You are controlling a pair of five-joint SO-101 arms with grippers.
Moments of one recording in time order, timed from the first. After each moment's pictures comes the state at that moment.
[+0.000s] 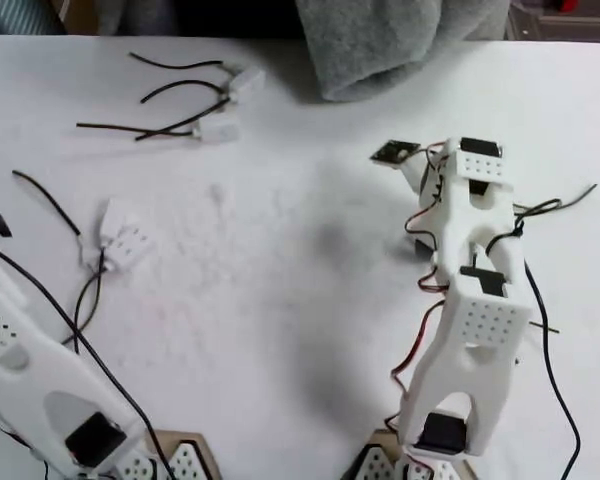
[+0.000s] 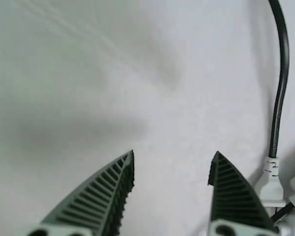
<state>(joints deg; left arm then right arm) -50.2 52.4 -61.2 102.2 -8.4 8.1 38.5 -17.6 84.8 60.7</state>
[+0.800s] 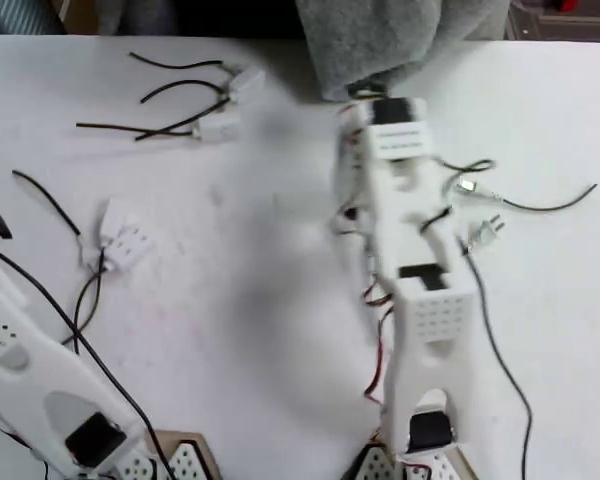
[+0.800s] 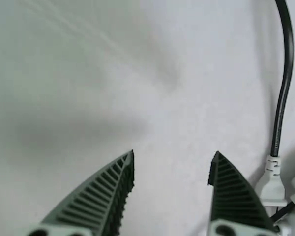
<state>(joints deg) -50.3 52.4 -60.7 102.2 -8.4 -12.2 38.5 -38.2 98.0 -1.3</state>
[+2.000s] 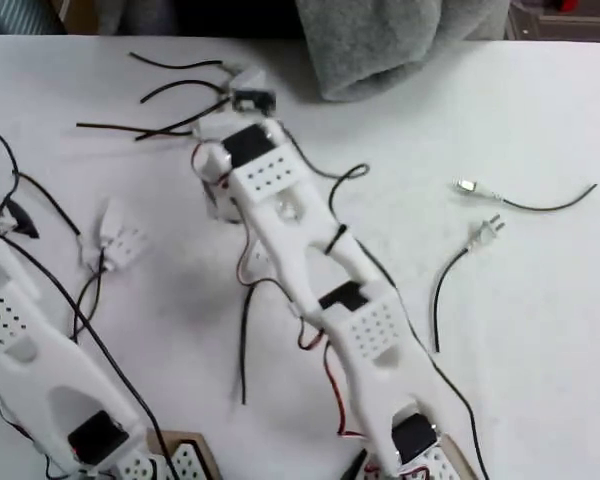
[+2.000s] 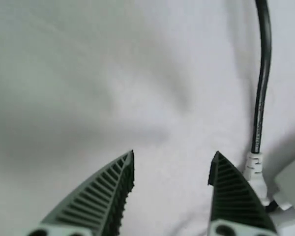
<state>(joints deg) -45.5 54.6 -57.1 102.0 -4.1 -36.5 43.0 -52.4 97.8 -30.7</state>
